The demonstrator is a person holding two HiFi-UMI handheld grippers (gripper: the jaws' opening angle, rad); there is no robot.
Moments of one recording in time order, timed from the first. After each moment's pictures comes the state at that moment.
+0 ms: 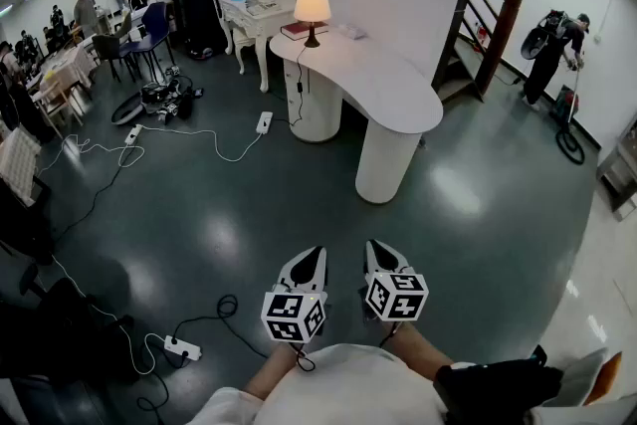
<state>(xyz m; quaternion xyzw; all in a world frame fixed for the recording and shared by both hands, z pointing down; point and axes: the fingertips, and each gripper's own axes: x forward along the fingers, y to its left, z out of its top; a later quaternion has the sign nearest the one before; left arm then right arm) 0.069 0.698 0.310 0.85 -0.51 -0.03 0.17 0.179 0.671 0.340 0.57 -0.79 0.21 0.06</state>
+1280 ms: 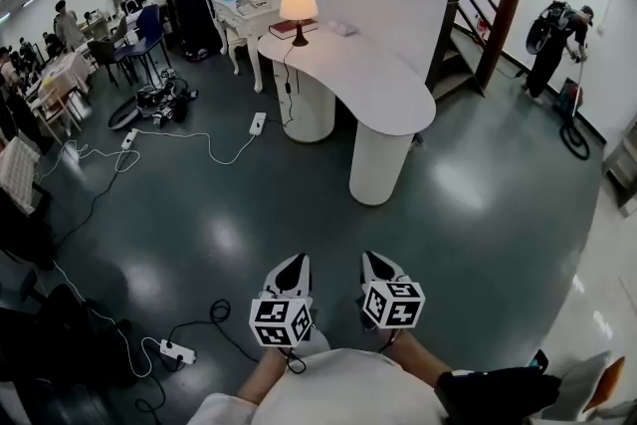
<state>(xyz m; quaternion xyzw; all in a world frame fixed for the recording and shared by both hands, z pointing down) 0.111 0.658 0.340 0.82 -0.54 0.01 0.17 0.248 0.642 0.374 0.56 -0.79 0.25 0.08</state>
